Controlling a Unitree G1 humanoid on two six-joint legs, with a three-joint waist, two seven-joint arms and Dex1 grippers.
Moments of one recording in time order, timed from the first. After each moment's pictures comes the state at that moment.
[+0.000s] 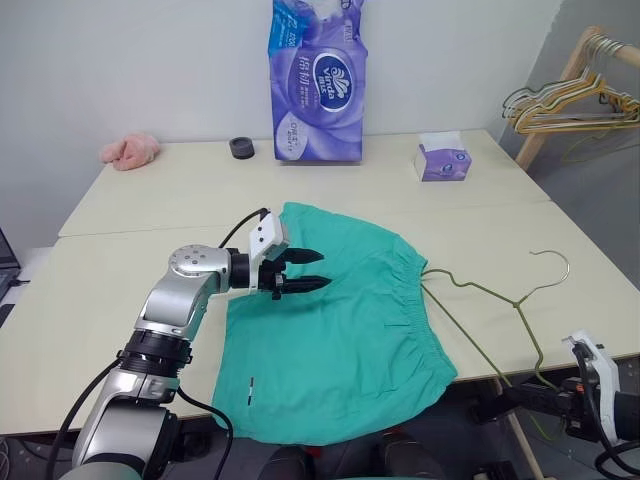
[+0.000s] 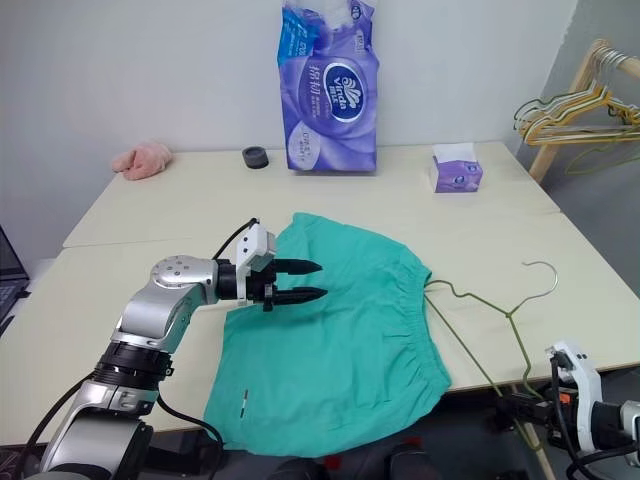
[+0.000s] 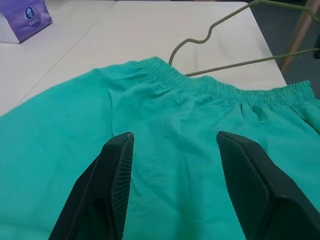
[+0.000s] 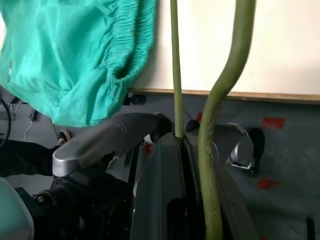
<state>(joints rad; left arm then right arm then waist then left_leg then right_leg) -0.55 0.55 -0.12 0.18 -0.29 0.32 -1.21 0.37 -0.87 -0.58 -0.47 1.02 1.36 0.69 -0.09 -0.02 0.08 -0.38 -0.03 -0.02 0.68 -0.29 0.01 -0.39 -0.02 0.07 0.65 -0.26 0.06</state>
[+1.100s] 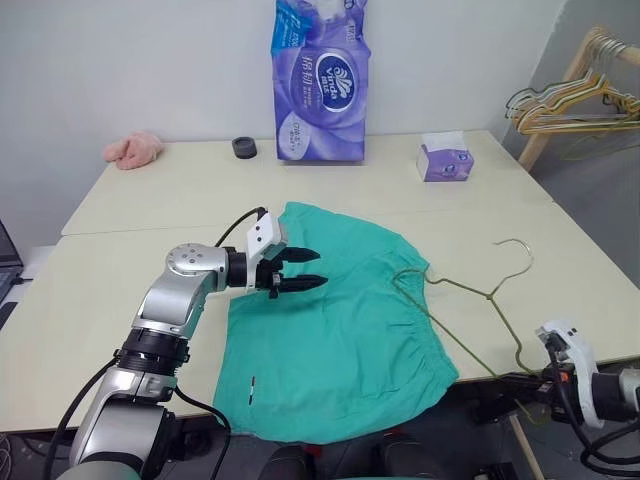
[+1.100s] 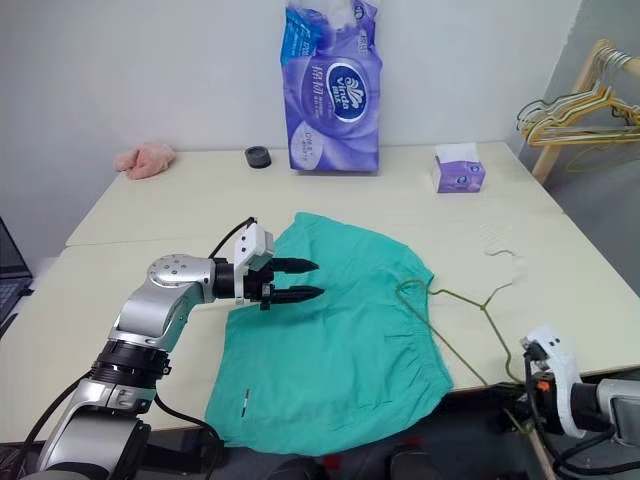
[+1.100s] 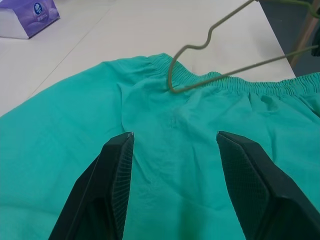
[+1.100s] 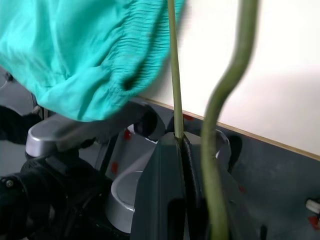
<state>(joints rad) -0.56 0.57 -0.12 0.20 -0.28 0.30 -1.21 0.30 -0.96 -0.43 -0.47 0.92 1.23 0.75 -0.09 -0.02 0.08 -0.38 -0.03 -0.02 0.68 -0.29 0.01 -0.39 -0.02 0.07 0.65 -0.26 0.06</state>
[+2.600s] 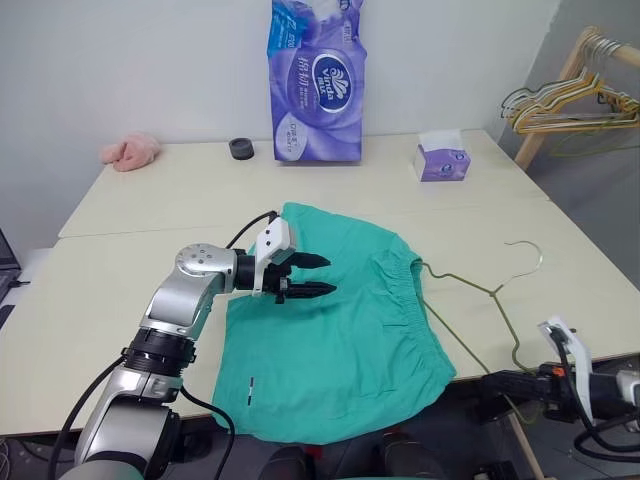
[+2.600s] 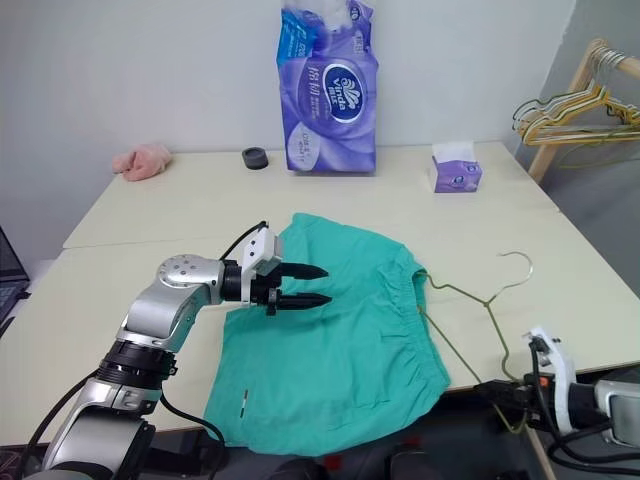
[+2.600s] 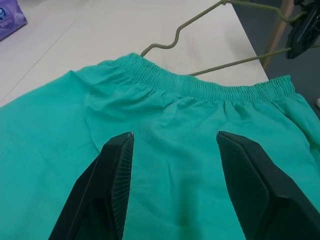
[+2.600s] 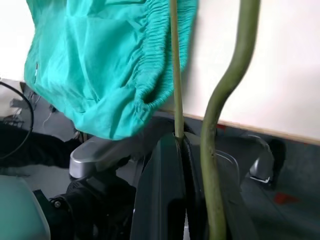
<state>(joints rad) -0.56 0.55 -0.15 0.16 -0.28 0.32 -1.25 0.18 -0.86 -0.43 -0.42 1.02 1.42 0.67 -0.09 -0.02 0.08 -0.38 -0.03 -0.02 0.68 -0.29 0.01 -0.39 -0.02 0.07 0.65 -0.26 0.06</state>
